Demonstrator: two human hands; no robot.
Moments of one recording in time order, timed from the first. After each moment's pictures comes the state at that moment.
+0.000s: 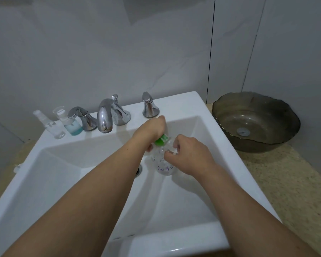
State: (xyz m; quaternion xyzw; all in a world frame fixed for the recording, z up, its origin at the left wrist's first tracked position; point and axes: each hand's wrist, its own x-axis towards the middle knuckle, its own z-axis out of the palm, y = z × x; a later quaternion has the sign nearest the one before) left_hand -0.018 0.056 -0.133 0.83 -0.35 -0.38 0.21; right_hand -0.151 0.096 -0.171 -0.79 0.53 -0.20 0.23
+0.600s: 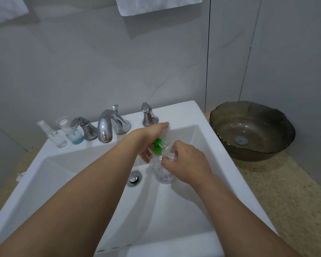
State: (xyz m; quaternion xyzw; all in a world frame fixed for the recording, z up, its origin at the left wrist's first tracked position) left_hand 0.001 0.050 -0.116 0.79 -0.35 -0.49 0.11; right_hand -0.148 0.098 -0.166 -0.79 0.52 -0.23 0.23
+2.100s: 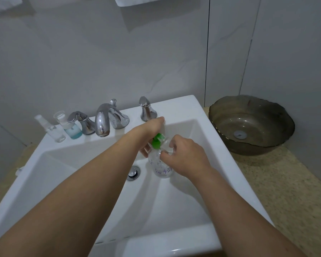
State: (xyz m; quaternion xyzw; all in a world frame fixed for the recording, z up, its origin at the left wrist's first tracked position) left_hand -0.004 0.047 -0.128 0.81 -0.36 -0.45 0.15; right_hand -0.150 0.096 -0.166 -0.79 0.52 -0.24 0.24
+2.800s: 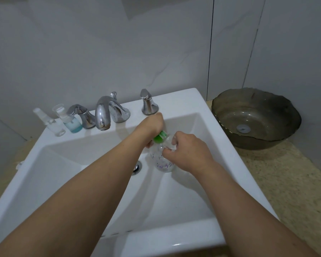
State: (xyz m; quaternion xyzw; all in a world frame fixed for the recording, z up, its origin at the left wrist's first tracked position) left_hand -0.013 0.048 -0.142 0.81 -0.35 -0.39 0.25; right_hand -0.150 0.096 -0.169 -0.79 0.52 -0.21 0.23
